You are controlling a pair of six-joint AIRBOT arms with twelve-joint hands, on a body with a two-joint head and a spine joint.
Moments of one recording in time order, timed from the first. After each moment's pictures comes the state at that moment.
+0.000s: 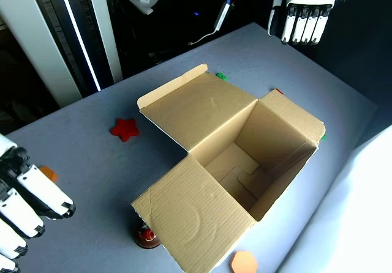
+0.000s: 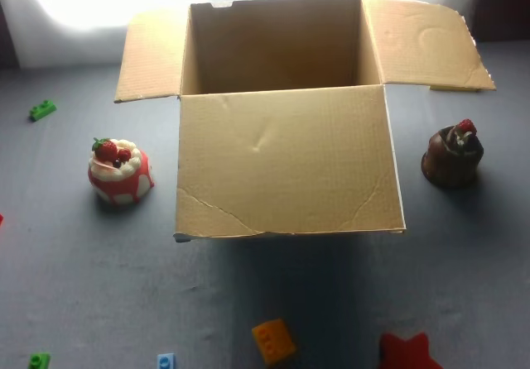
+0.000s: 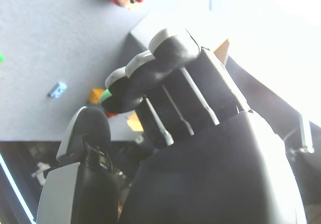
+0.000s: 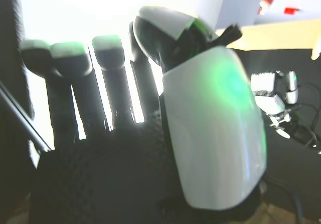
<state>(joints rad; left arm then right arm) 0.02 -0.52 1.31 1.91 -0.92 -0.39 -0.16 -0.46 0.82 -0.05 0.21 -1.16</state>
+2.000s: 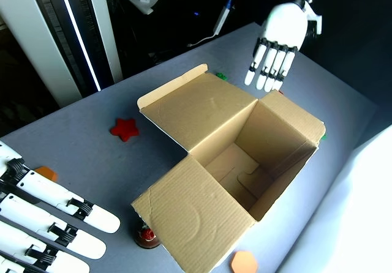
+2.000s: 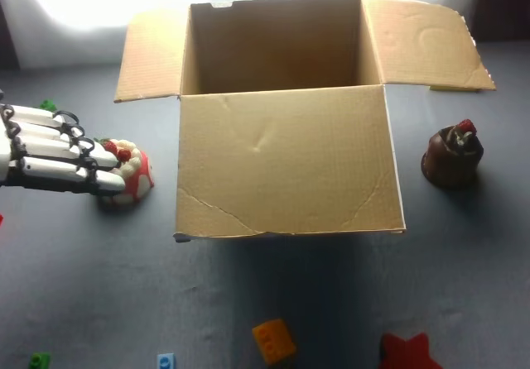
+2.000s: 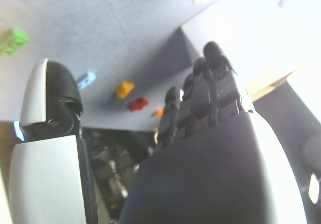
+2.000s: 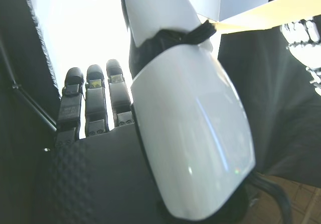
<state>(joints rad) 0.45 -0.79 1.43 1.58 -0.88 -0.27 -0.15 -0.48 0.82 0.21 0.16 -1.16</state>
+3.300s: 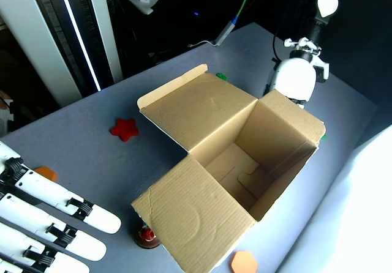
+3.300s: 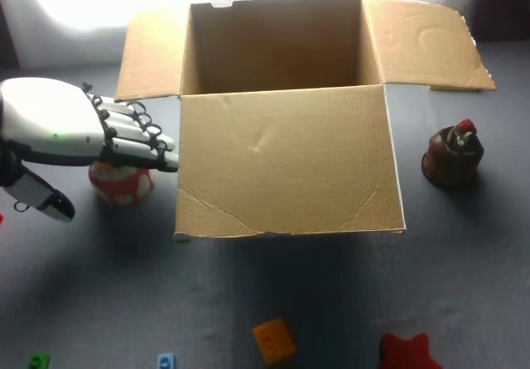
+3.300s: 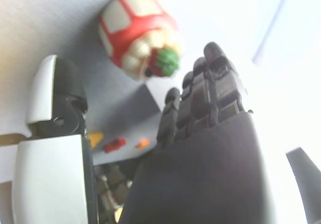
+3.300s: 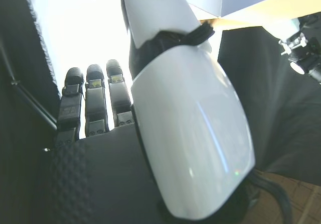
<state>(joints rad) 0.46 -1.17 1.80 1.57 -0.87 -0.26 -0.15 -0.48 0.82 0.21 0.18 -1.16</state>
